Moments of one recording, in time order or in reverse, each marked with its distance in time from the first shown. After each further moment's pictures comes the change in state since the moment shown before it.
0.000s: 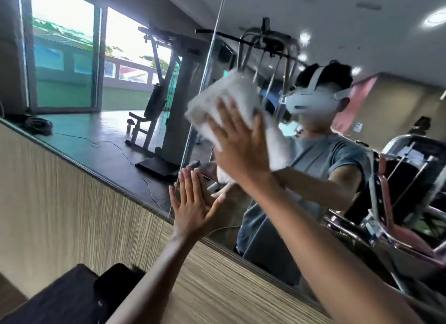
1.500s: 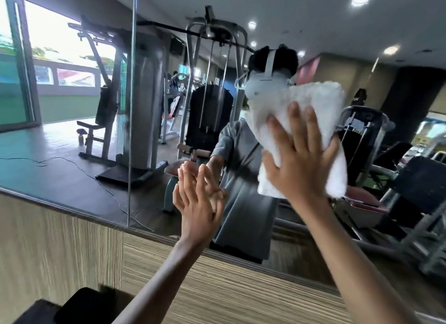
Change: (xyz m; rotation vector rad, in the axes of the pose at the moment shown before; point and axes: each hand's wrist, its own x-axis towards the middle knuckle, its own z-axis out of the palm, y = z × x) left_hand -0.014 0.108 0.015 -0.201 0.185 0.225; right_hand -0.139 0.128 -0.041 -0.168 0.170 0.422
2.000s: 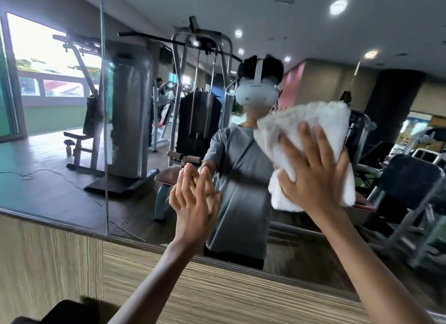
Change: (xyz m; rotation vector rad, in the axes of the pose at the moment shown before) left_hand 0.005 0.040 0.011 0.098 -0.009 0.136; right_hand -0.035 0.085 -0.016 -0.053 -0.048 -0.039
